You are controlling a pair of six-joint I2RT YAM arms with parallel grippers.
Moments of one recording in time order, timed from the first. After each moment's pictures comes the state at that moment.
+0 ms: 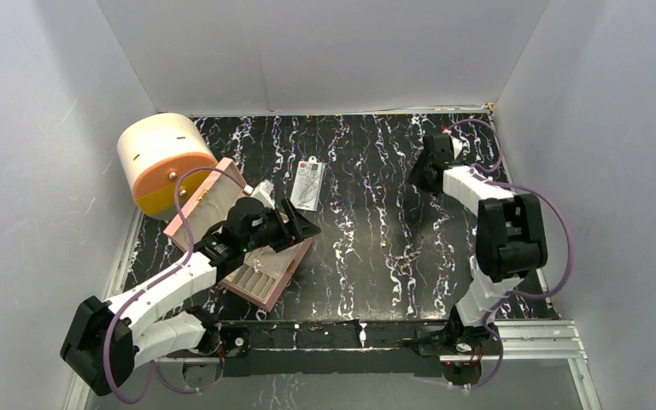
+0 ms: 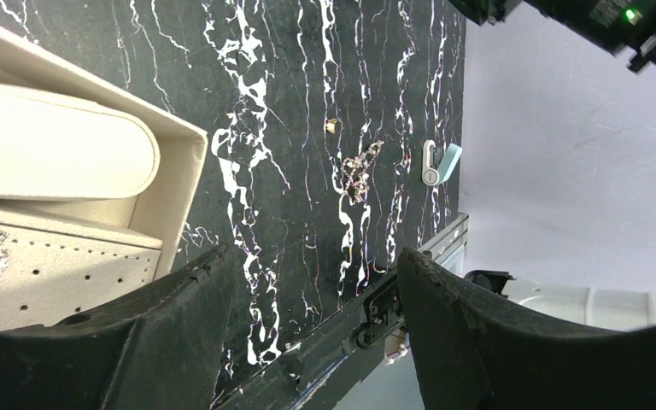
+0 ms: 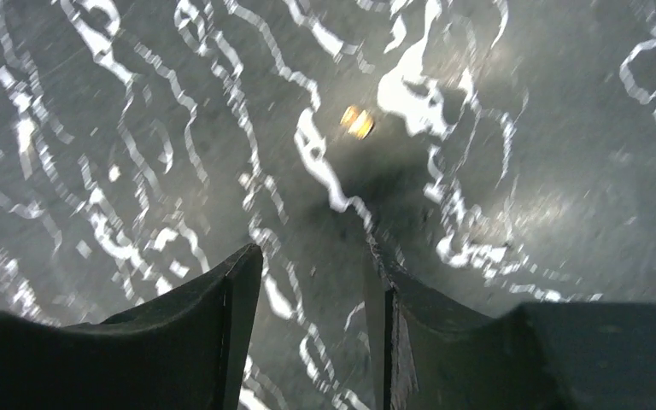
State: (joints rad) left arm -0.64 1.06 0.57 -0.05 0.20 -1.01; right arm 0.20 1.70 1.11 -0.31 0.14 0.62
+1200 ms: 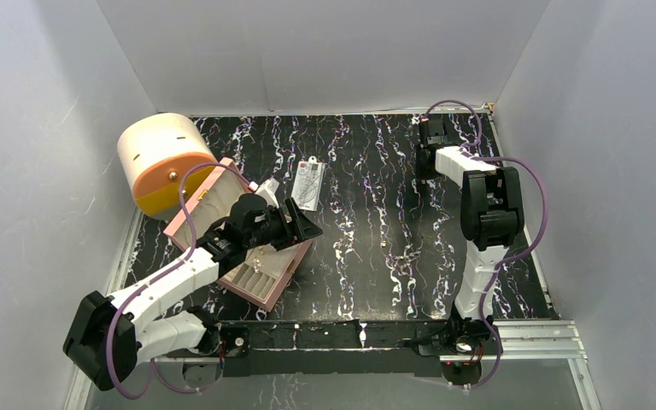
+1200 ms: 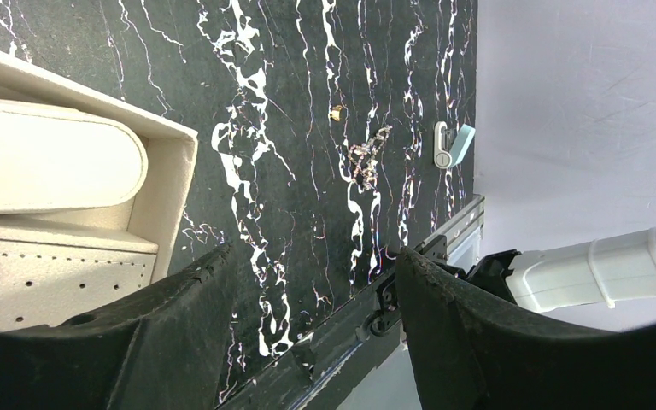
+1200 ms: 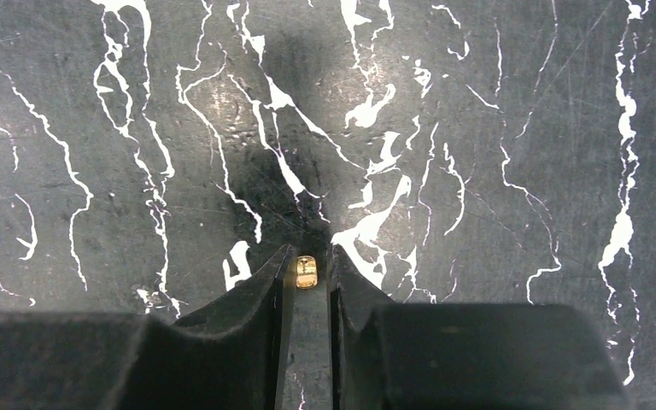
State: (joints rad) left arm -0.64 1.09 0.62 -0.08 0.24 -0.93; right arm 0.15 2.04 1.43 -0.38 0.20 0.13
